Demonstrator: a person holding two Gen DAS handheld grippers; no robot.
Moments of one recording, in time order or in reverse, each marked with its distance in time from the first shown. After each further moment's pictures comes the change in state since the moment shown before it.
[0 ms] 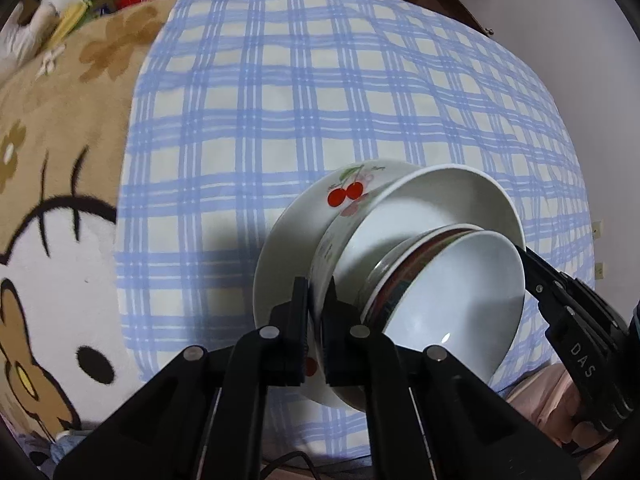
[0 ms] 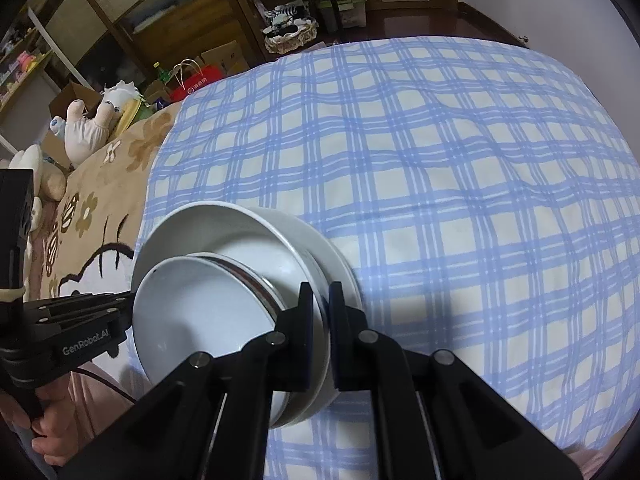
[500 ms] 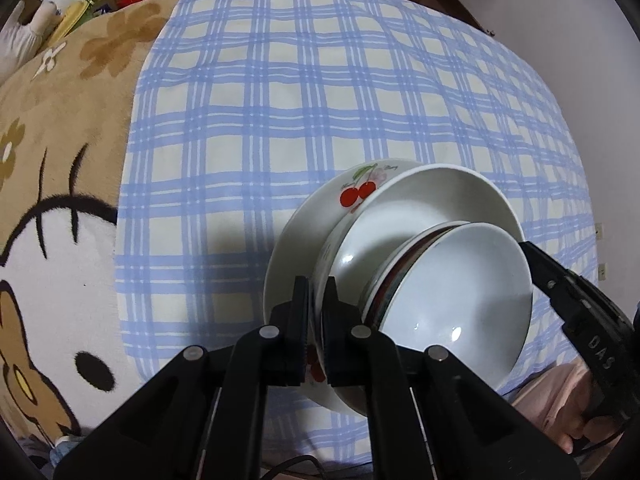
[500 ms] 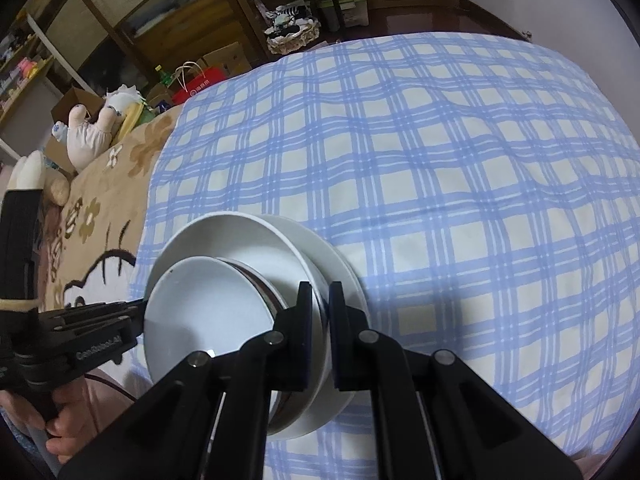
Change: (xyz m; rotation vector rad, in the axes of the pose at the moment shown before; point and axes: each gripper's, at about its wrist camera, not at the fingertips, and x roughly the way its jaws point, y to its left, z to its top) left arm 0.001 0.004 -0.001 0.013 -0.017 0.021; right arm 0.009 -0.003 0.005 0.027 -0.001 0.041
